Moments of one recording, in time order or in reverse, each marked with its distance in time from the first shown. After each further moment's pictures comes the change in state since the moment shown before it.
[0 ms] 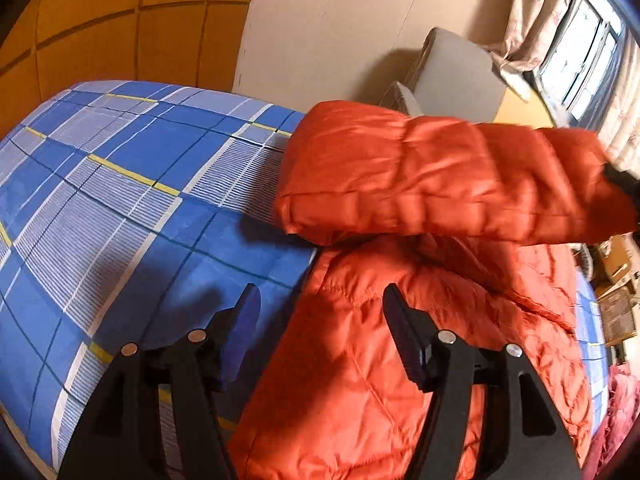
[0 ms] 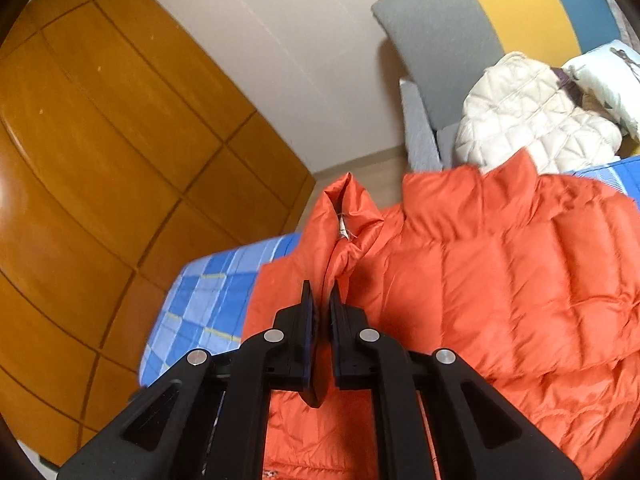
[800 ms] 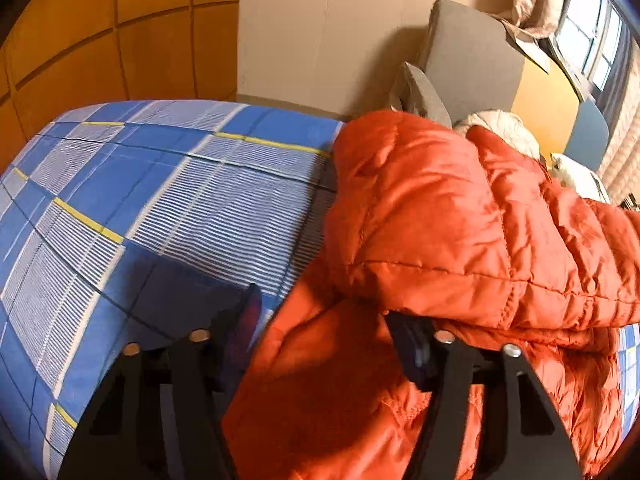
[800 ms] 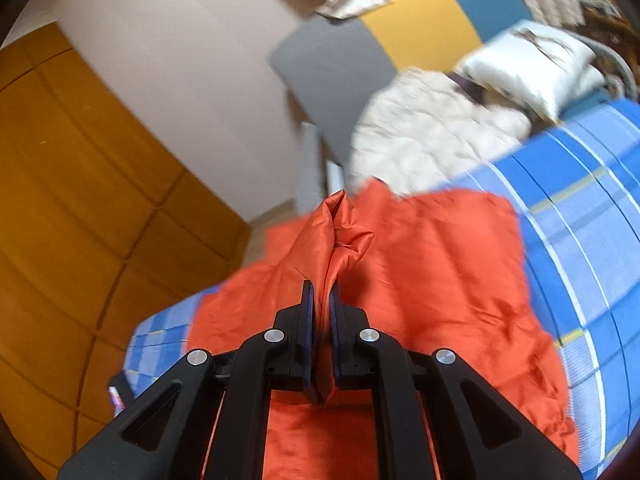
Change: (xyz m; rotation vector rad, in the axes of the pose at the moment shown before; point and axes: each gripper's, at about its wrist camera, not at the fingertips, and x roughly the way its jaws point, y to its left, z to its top) left arm 0.074 -0.045 0.040 0.079 0.044 0.099; right arm -0.056 -0.155 -0.005 0.173 -0.109 -0.227
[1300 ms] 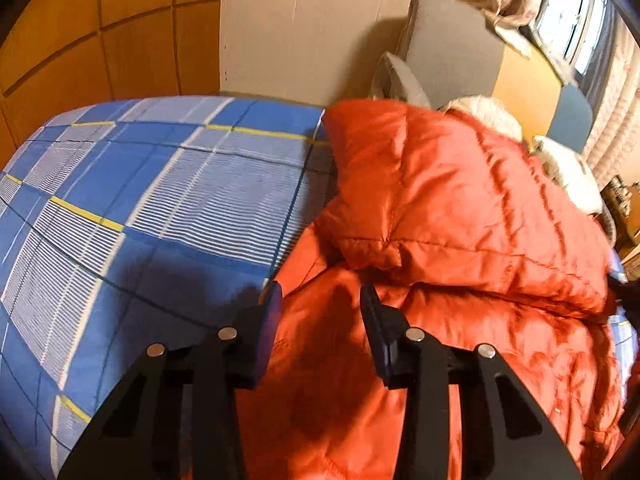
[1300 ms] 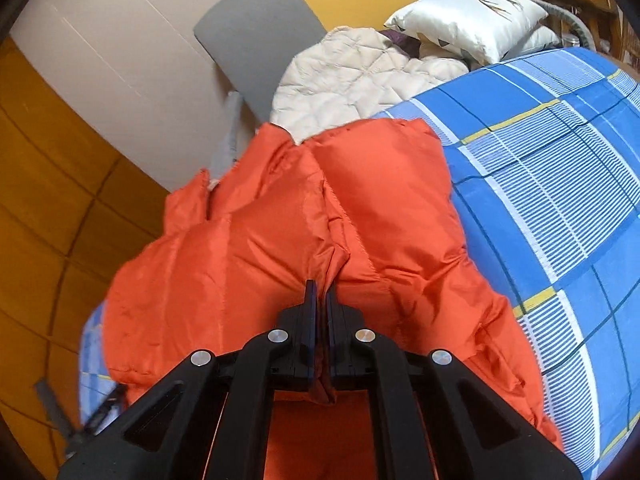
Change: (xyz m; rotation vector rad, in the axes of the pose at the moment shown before) left arm -0.027 0.006 -0.013 0.042 -0.007 -0.052; right arm 0.048 -0.055 -0.026 0.056 0.094 -0.197
